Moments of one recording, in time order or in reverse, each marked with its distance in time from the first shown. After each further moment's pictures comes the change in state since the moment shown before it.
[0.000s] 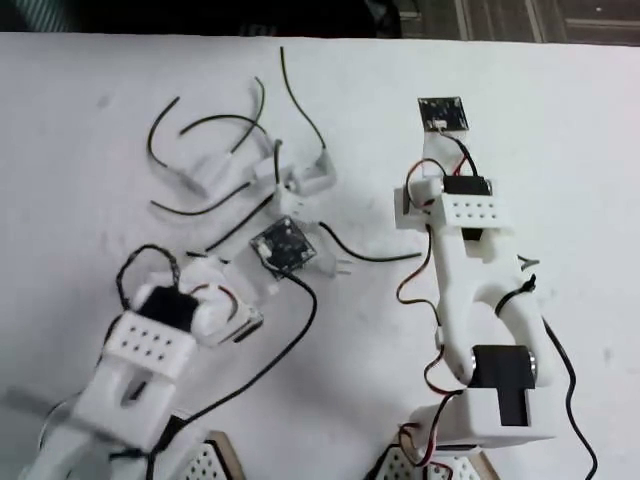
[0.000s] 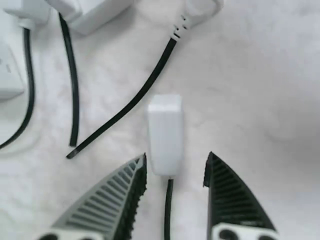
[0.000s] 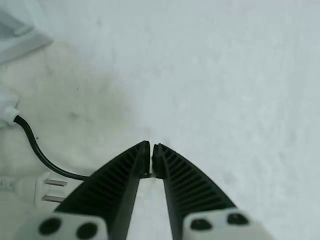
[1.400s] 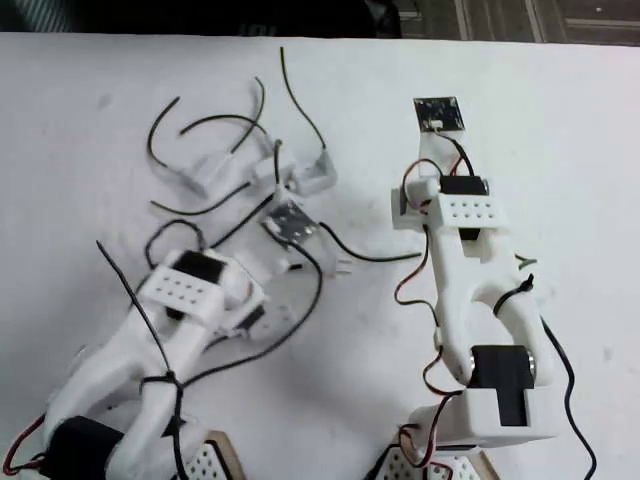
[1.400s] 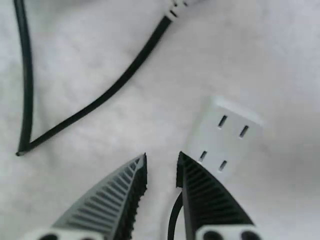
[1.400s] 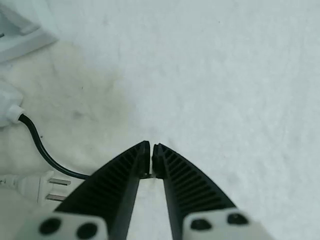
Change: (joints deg) left arm 1.4 24.0 -7.7 -3.6 8.4; right arm -0.7 0.0 0.0 0.0 0.0
